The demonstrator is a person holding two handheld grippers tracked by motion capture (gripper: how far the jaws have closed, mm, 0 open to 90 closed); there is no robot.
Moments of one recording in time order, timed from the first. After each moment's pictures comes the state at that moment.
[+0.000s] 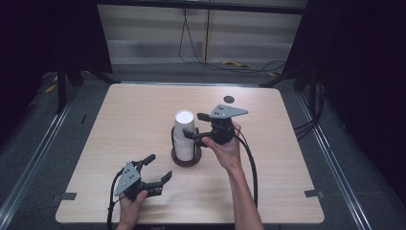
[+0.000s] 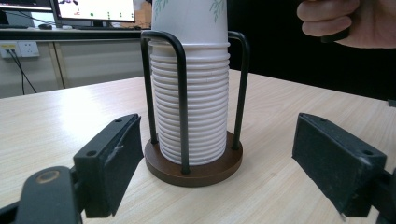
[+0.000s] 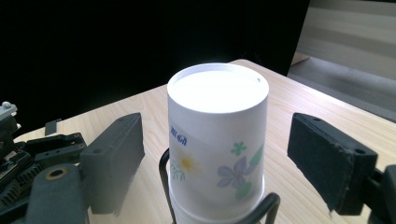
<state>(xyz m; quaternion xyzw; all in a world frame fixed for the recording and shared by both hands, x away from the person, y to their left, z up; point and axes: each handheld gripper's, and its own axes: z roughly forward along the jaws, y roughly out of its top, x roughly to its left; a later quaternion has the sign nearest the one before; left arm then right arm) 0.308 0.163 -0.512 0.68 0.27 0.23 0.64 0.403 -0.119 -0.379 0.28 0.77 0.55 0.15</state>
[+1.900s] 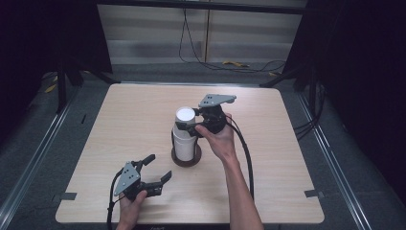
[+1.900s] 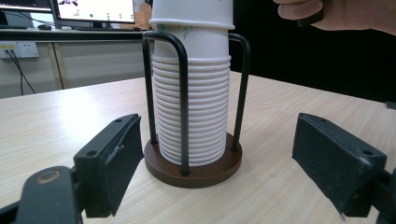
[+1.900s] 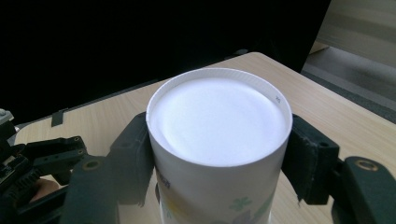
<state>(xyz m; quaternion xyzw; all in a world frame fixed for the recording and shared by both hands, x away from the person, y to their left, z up) 0.308 0.162 -0.512 0.68 0.28 0.22 0.64 0.428 -0.100 -0.363 0.26 0.80 0.53 0.12</state>
